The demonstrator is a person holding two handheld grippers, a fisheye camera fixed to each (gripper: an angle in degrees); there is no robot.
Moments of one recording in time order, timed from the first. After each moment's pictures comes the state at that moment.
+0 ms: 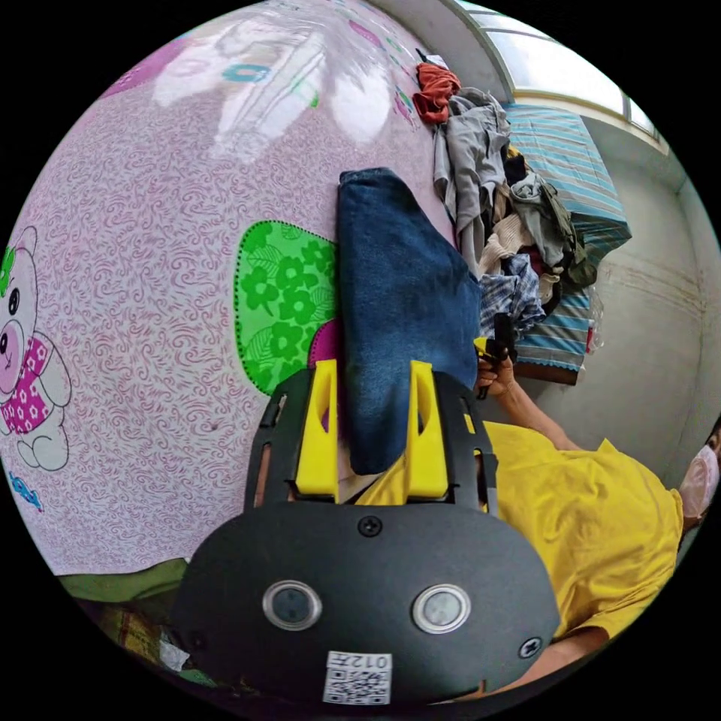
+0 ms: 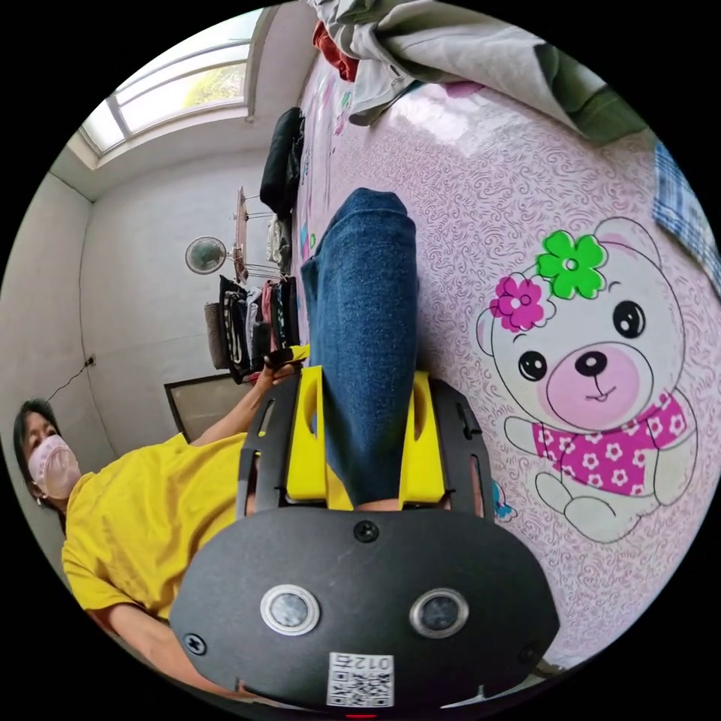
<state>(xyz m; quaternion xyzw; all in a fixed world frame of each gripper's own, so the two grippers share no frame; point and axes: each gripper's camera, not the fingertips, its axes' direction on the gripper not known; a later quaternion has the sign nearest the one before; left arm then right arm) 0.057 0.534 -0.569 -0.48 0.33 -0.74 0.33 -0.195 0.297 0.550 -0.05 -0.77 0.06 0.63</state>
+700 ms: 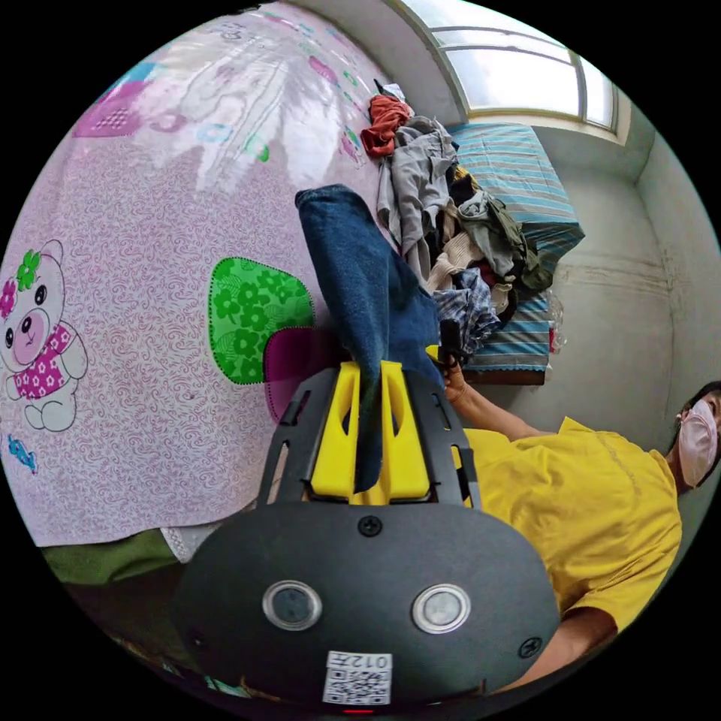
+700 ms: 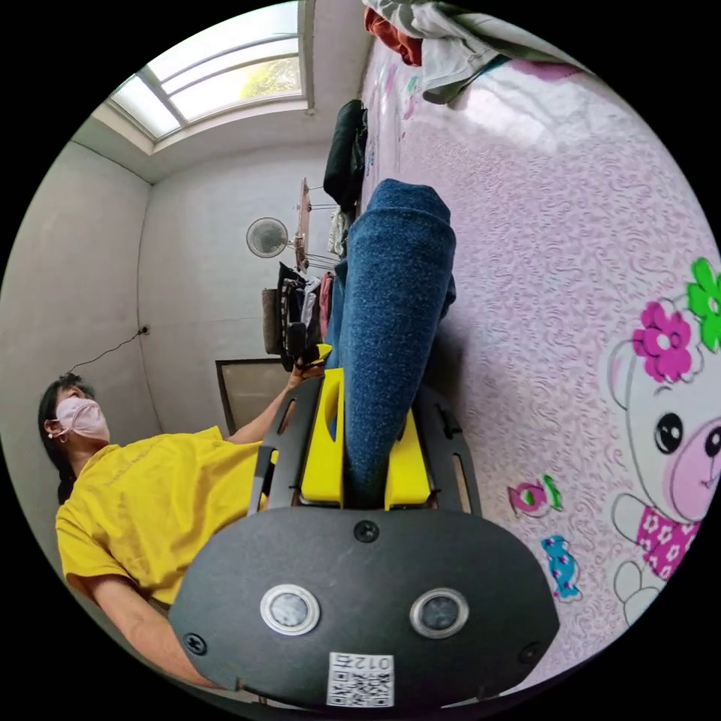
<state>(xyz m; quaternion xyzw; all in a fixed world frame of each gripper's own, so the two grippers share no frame) 0.029 0.488 -0.726 -0.40 0.30 -0.77 0.38 -0.349 0.204 0.672 0.02 -0.84 0.02 0.54</state>
